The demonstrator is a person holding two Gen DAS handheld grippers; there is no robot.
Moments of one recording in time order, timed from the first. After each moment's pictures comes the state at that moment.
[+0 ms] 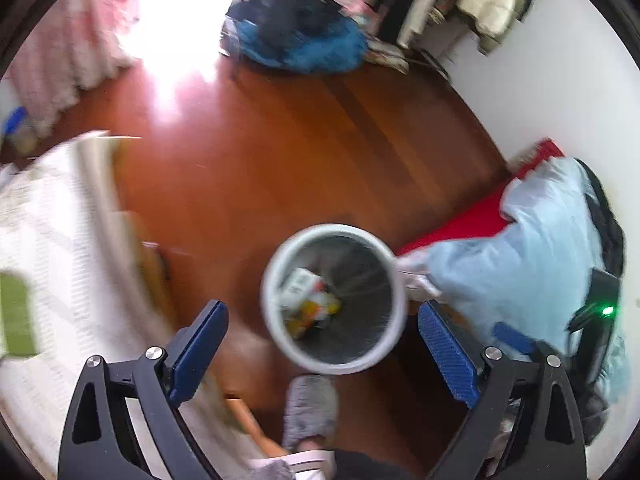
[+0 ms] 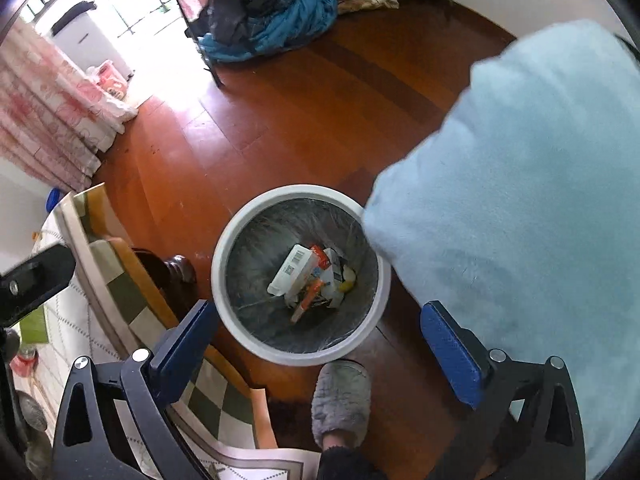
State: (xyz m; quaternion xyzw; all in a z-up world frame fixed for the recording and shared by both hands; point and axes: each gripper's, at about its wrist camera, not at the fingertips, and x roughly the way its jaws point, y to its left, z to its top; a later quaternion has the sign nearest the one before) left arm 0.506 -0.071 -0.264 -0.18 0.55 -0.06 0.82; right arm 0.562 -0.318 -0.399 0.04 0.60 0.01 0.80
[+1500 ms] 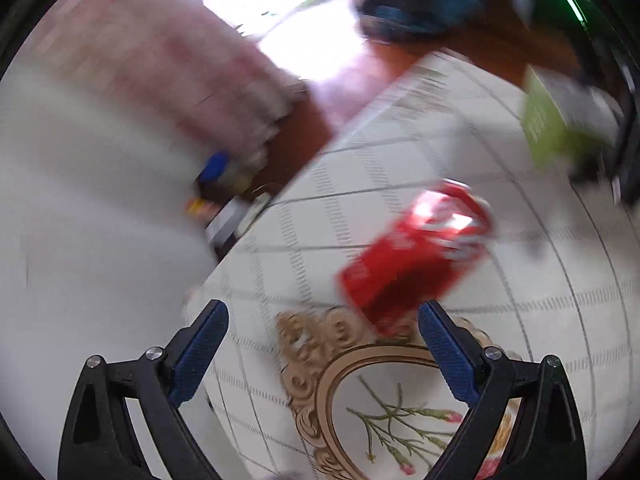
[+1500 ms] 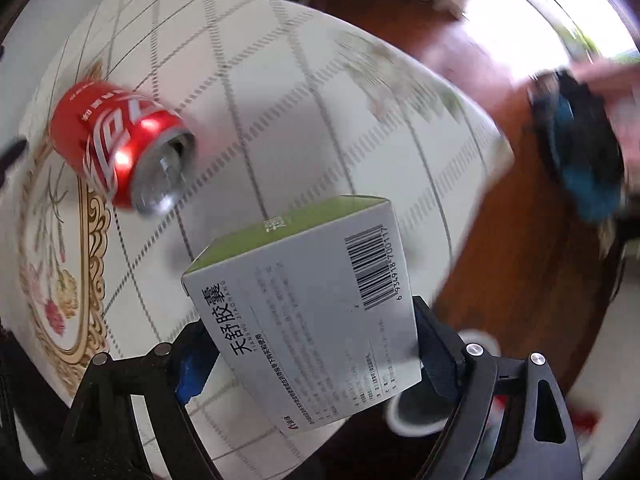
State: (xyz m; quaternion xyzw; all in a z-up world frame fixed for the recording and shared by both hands) left arm 0.329 0.189 -0.284 0.23 0.57 0.10 0.79; right arm 0.470 0.134 -0.432 -0.40 0.61 0.32 0.60
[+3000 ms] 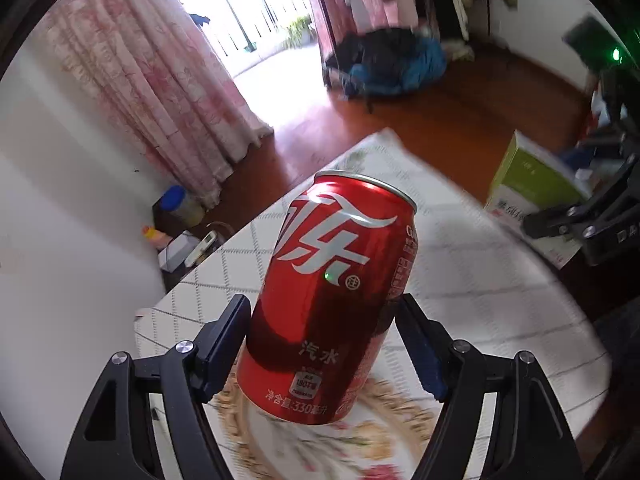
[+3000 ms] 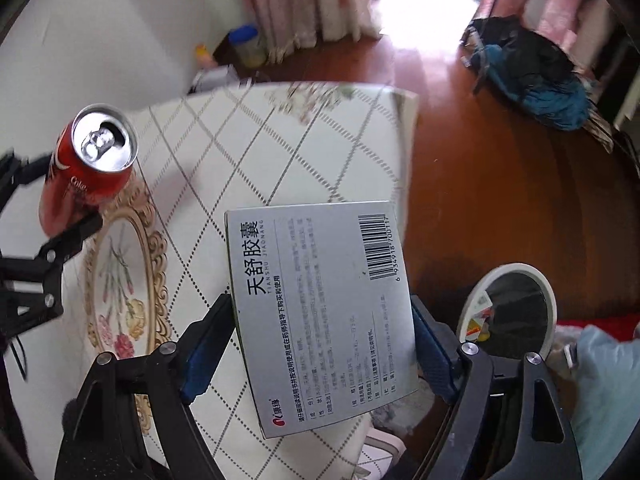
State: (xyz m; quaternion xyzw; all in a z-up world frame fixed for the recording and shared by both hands) left arm 0.313 0.134 -0.211 0.10 0.48 0.07 0.87; right arm 0.422 0.029 -0.356 -0.19 0.58 0.31 0.73
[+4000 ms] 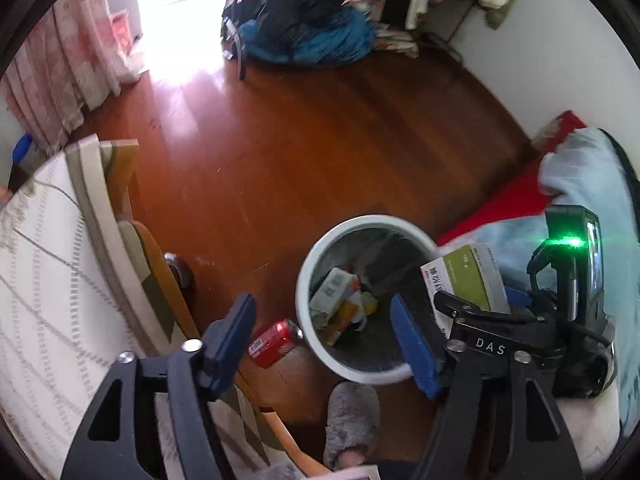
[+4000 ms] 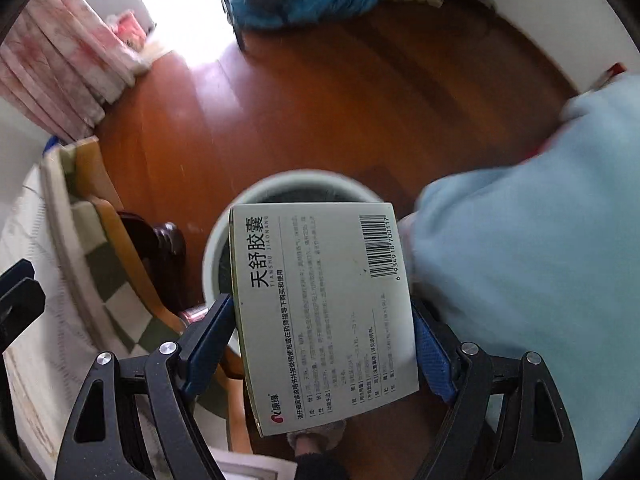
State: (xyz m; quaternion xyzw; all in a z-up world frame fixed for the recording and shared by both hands) left arm 0.536 -0.086 -0.332 -0.11 0.57 -0.04 0.82; right arm 0.602 -0.285 -0.468 -0.03 0.64 0.05 0.77
